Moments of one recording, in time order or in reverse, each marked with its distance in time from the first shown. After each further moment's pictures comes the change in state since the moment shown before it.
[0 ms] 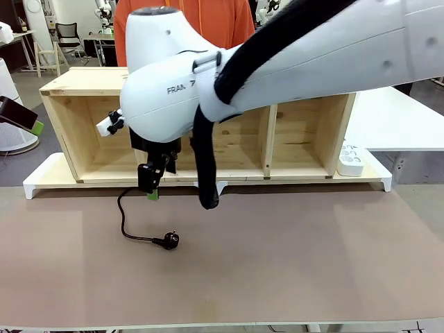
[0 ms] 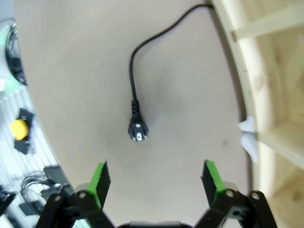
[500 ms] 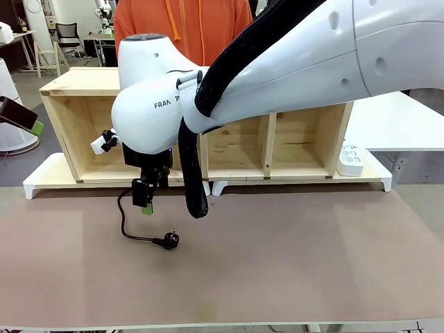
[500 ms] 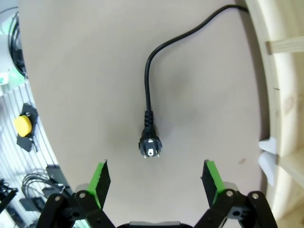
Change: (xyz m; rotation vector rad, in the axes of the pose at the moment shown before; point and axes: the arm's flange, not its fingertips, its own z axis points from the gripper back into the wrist) left arm 0.000 0.000 0.000 0.000 0.000 0.000; right arm 0.013 0.003 -0.042 0.070 0.038 0.034
